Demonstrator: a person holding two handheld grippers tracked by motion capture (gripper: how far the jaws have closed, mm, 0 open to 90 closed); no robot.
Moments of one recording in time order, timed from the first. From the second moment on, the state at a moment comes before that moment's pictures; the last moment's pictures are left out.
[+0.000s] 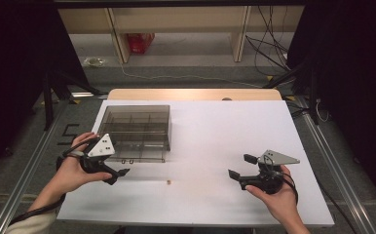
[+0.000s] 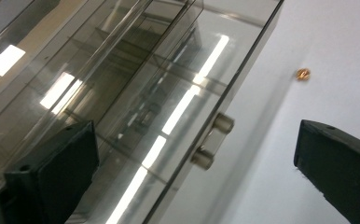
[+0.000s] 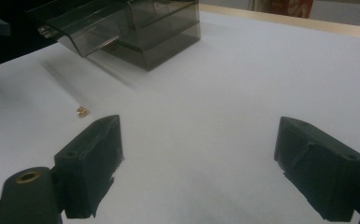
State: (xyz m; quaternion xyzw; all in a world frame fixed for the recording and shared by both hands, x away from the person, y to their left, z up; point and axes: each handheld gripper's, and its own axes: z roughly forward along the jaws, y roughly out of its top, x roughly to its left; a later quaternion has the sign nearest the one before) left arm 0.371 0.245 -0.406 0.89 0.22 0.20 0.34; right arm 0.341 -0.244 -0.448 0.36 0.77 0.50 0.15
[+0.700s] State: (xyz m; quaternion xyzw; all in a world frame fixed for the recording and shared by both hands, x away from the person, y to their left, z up) left arm 0.348 0.210 -0.418 0.85 0.27 0.21 0.41; right arm 0.344 -0.244 -0.448 0.36 0.77 0.51 0.15
